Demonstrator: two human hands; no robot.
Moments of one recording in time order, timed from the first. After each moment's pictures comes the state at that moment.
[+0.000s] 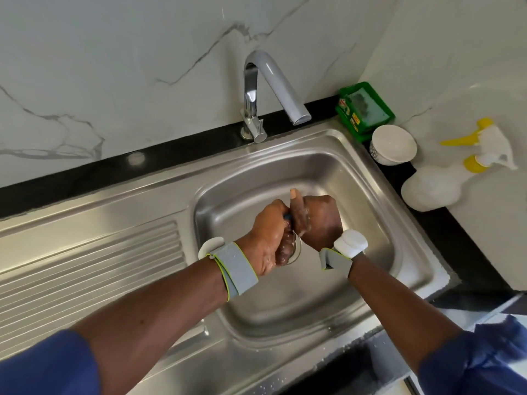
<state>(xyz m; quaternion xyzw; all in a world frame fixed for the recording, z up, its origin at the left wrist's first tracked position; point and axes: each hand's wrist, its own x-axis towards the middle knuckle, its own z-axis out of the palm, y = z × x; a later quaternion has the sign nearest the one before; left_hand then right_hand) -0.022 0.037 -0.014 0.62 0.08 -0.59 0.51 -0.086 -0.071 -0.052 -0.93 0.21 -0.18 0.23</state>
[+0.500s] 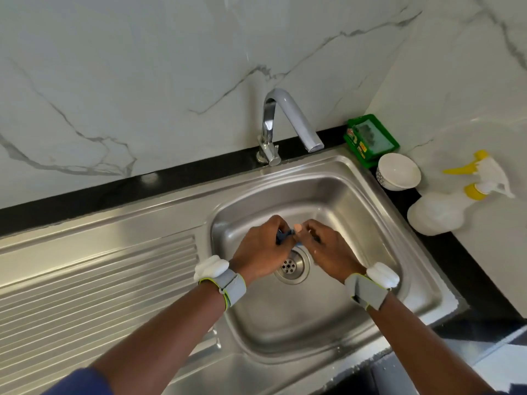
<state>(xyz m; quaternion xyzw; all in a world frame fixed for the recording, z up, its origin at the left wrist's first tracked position) 0.008 0.072 -0.042 0.82 -0.32 -0.32 0.35 -0.108 -0.067 -0.053 -0.84 0.30 0.00 0.45</state>
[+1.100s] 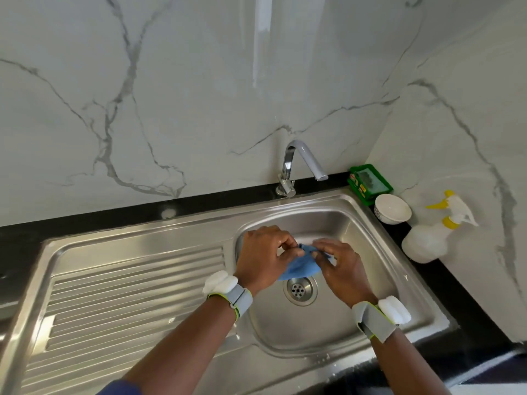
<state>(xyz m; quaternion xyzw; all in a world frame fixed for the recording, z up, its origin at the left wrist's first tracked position) -0.011 0.130 0.011 0.82 -0.42 -0.04 0.39 -0.146 -0.017 0.006 -0.88 0.28 -0.15 0.35</state>
